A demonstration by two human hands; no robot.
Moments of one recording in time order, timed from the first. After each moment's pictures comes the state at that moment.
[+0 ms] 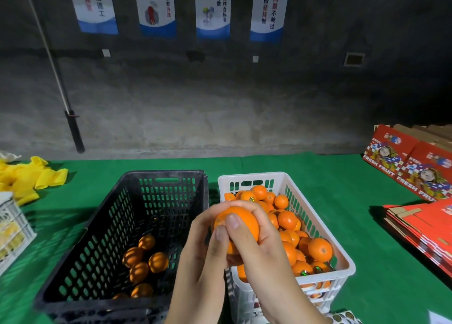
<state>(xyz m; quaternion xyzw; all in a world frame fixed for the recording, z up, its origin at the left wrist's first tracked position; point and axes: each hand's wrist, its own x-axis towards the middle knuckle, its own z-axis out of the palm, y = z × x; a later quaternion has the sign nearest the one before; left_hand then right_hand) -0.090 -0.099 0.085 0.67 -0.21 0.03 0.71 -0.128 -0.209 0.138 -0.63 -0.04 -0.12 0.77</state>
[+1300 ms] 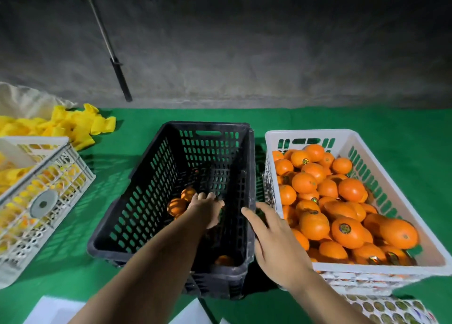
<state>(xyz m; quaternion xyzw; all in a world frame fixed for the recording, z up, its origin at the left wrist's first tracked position) 0.130 -0.031 -0.079 0.95 -0.17 -0.24 -0.12 -0.025 -0.229 -0.071 -0.97 -0.14 -0.04 0.20</state>
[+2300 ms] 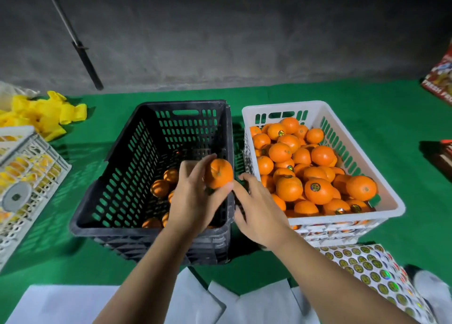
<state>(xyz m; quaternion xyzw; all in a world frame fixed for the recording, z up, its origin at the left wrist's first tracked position) 0.001 -0.038 -0.014 0.89 -0.16 0.10 0.41 -0.039 -0.226 -0.064 -0.96 -0.13 -0.11 0.21</state>
